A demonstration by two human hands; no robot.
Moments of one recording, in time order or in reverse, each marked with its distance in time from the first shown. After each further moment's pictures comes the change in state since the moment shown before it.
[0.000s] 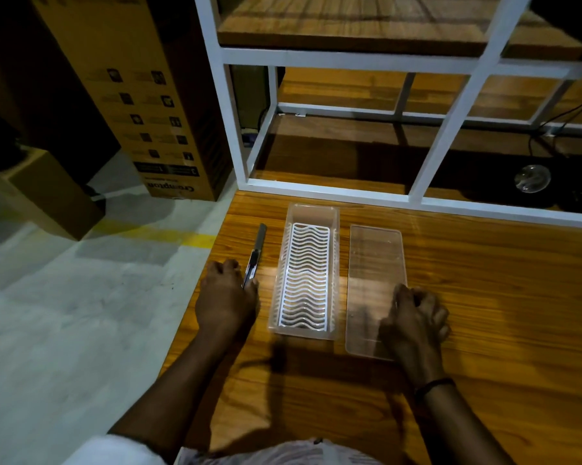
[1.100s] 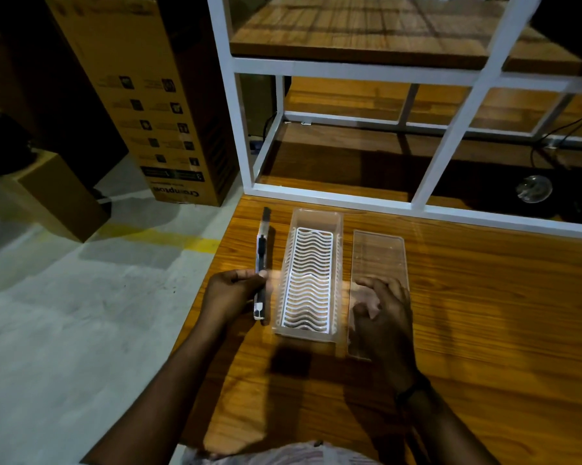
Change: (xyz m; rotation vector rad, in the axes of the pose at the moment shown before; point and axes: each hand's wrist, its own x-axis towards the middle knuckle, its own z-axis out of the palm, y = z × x) left_hand -0.010 0.015 -0.037 -1.036 -0.305 -0.353; right_hand -0.026 -0.037 -0.004 0.519 0.197 -0.513
